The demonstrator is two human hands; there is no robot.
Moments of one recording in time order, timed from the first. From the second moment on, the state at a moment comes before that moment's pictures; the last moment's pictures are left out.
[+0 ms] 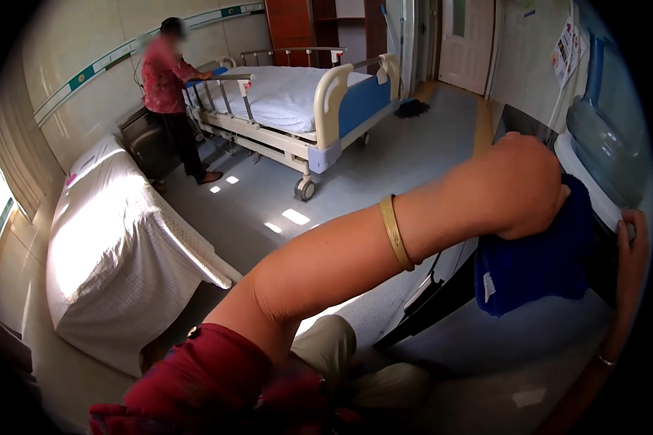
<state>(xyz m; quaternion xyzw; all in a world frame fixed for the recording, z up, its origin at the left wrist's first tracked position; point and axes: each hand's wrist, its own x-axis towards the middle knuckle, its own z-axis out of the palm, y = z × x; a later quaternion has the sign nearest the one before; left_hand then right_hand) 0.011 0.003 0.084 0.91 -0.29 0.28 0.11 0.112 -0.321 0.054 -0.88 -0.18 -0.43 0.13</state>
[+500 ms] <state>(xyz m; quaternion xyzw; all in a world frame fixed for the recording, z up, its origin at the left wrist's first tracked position) 0.156 0.014 0.103 0.96 -0.18 0.17 0.12 0.117 -0.349 0.045 -0.88 -0.22 -0.40 0.15</state>
